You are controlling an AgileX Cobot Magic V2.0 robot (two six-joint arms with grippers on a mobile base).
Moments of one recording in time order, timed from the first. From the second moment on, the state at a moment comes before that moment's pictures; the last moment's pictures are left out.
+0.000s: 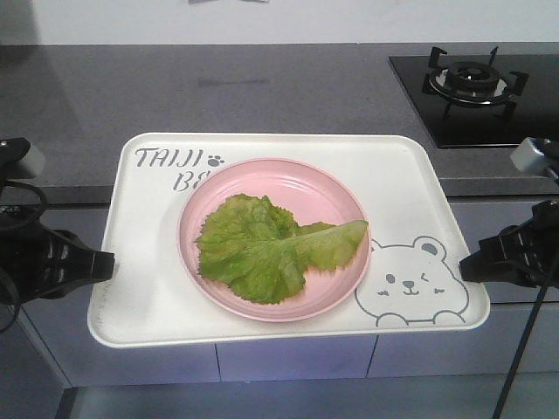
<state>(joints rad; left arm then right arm) -0.25 1.13 -0.90 -0.40 0.80 0.11 -0.17 1.31 -0.95 0.71 1.07 -0.69</state>
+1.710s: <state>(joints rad) -0.25 1.13 -0.90 -0.40 0.80 0.11 -0.17 1.31 -0.95 0.71 1.07 -0.69</state>
